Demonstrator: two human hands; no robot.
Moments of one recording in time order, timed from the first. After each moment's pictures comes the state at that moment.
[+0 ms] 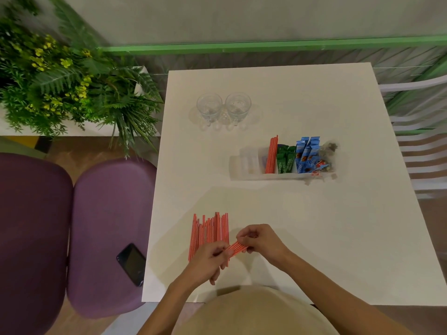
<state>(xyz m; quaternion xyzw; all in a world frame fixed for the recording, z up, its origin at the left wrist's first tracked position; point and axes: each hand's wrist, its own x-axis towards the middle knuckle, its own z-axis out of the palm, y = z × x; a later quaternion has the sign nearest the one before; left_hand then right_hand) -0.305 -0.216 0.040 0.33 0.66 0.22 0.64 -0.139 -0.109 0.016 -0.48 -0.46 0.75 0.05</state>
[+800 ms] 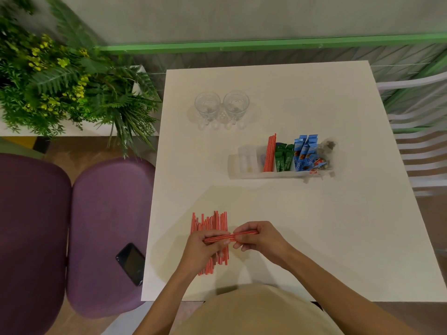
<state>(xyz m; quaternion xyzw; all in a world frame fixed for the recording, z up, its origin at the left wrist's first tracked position) -0.311 -0.205 0.042 0.26 0.67 0.39 0.57 -0.138 -0.105 0.033 -0.44 -0.38 0.81 0.07</state>
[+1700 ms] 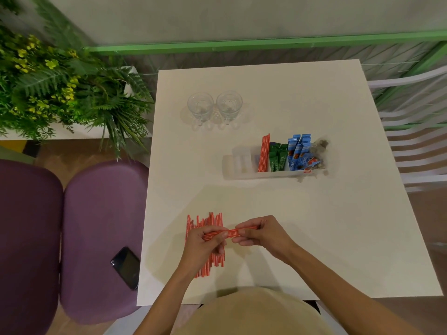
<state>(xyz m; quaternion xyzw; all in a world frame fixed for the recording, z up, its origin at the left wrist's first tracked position) -0.302 -0.191 0.041 0.23 0.66 0.42 0.58 -0.127 -0.090 0.043 -0.46 -0.37 0.81 0.09</state>
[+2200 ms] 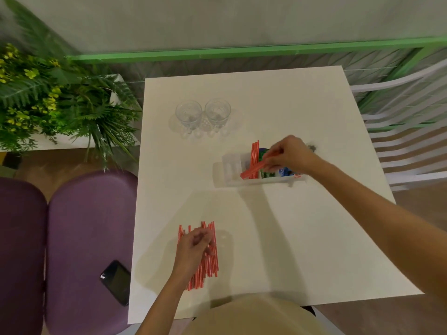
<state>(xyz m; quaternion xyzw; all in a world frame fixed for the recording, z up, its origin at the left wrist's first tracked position) -0.308 -0.178 0.027 0.19 0.72 0.38 0.55 -0.116 0.101 0.112 -0.51 -0.67 0.53 0.05</state>
